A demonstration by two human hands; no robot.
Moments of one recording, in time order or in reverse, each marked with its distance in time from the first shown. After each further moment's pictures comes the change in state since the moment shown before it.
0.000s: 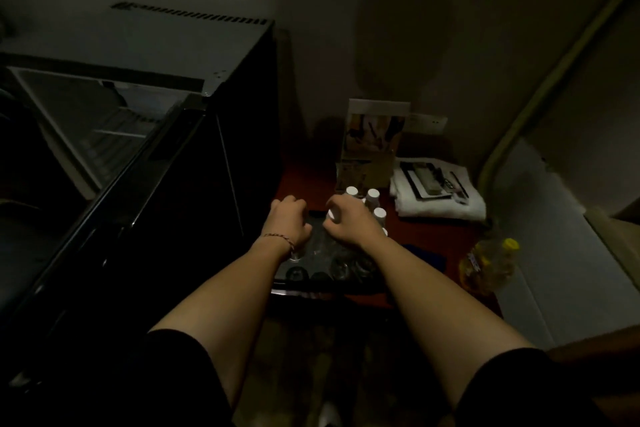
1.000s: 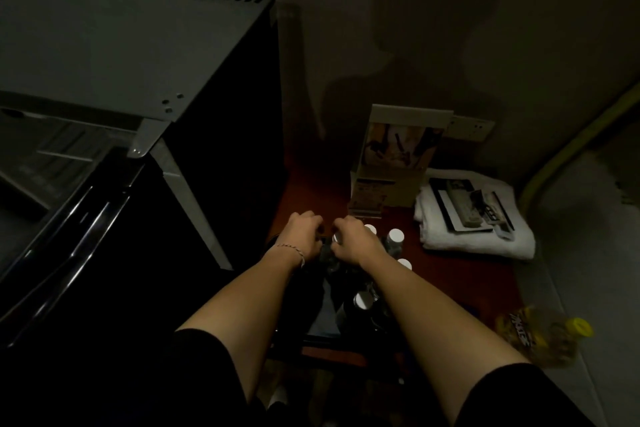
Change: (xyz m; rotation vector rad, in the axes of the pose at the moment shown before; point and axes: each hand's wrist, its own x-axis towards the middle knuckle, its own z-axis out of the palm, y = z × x) left_hand 0.160 -0.029 0.070 0.043 -0.219 0.040; right_hand 0.157 0.068 0.044 -0.169 -0.300 0.069
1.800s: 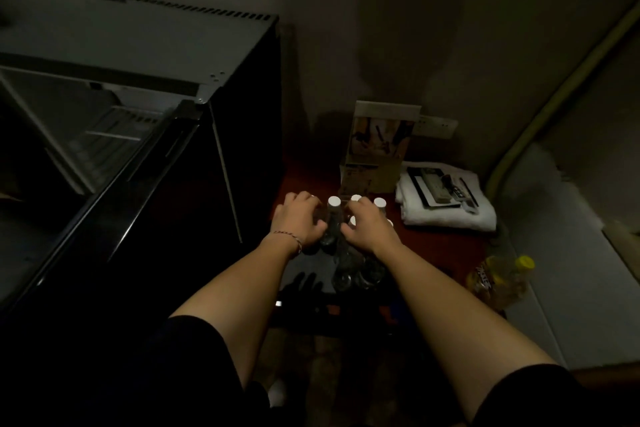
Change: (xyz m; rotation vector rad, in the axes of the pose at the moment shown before) left_hand -0.116 0.031 -0.029 0.014 0.210 0.021; right_hand -0.134 -0.020 -0.007 0.049 0.293 0.015
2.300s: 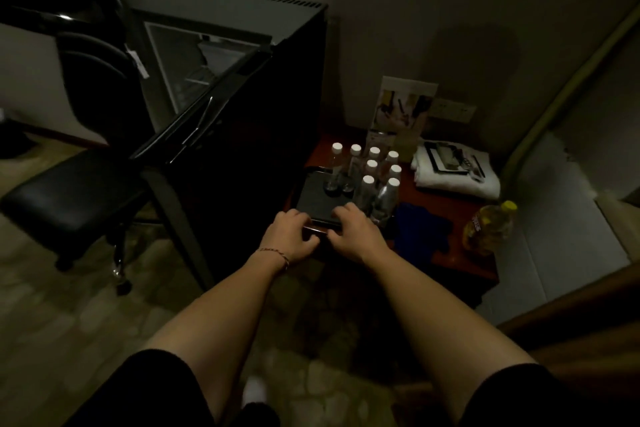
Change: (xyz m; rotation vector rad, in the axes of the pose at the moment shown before) left_hand -0.277 0.016 0.011 -0.030 0.041 -0.156; right_hand -0.230 -0.060 0.040 -0.008 -0.068 -0.182
